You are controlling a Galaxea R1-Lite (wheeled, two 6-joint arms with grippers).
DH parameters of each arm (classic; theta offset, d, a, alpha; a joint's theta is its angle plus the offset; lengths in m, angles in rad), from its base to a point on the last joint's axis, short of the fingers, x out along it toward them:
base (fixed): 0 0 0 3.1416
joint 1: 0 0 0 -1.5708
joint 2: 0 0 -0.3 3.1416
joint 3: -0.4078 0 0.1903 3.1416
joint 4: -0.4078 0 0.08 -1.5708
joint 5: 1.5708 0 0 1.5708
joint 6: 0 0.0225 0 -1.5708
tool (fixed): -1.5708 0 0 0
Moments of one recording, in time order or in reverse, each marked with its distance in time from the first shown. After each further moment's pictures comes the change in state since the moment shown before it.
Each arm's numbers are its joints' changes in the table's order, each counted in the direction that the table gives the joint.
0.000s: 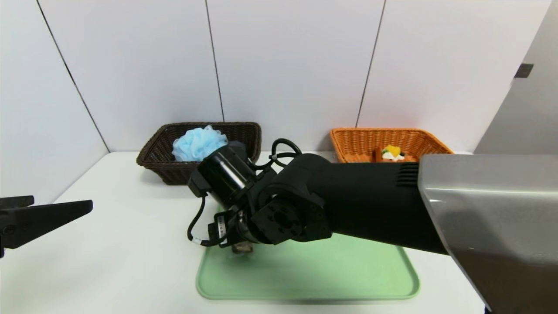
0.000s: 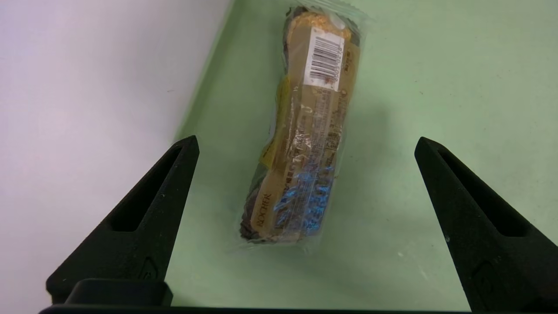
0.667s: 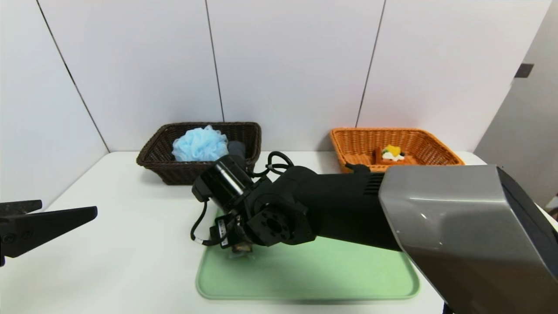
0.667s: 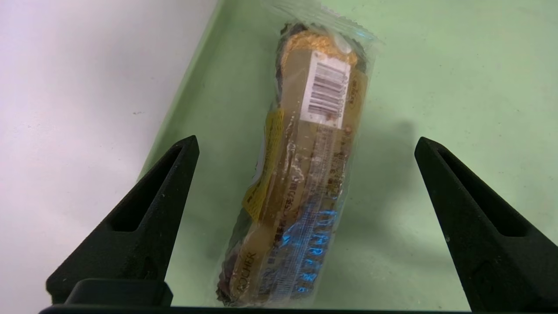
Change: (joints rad) left arm 0.001 0.008 0.018 0.007 -0.050 0.000; right arm 0.021 -0.060 -0.002 0.072 -0.003 -0.058
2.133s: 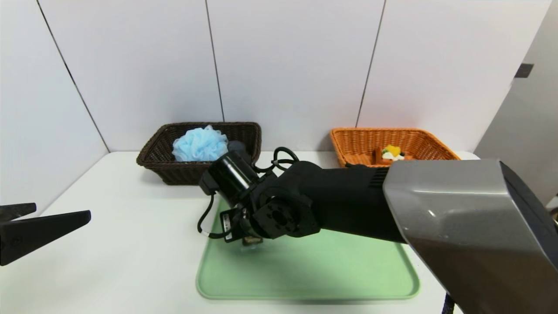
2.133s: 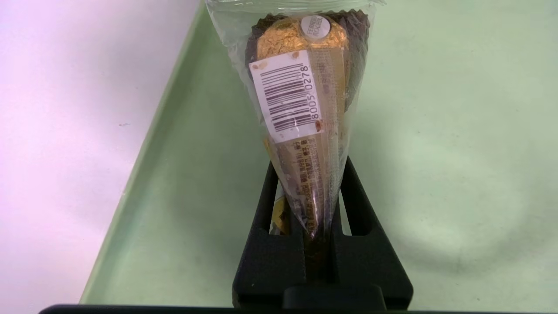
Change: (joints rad) left arm 0.000 0.018 0.013 -0.001 -0.007 0.002; right arm 0.026 0.019 0.001 0.000 0.017 0.018
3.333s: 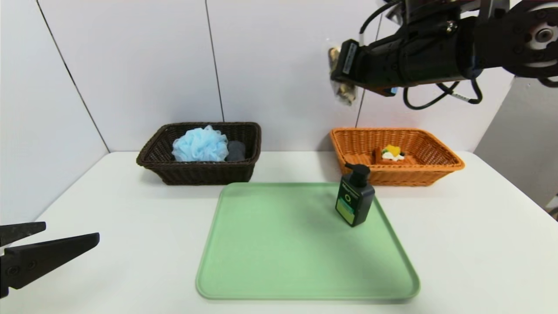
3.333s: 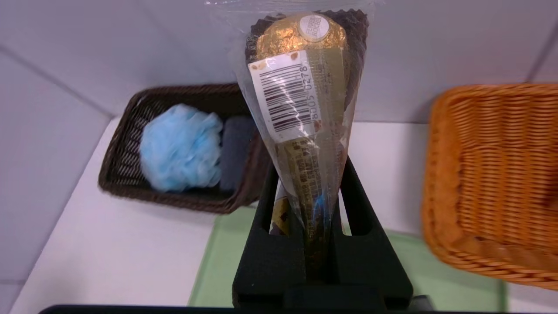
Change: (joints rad) left arm 0.000 0.008 0.068 -0.001 -0.021 0.003; right arm 0.434 0.444 0.000 0.127 0.188 0.003
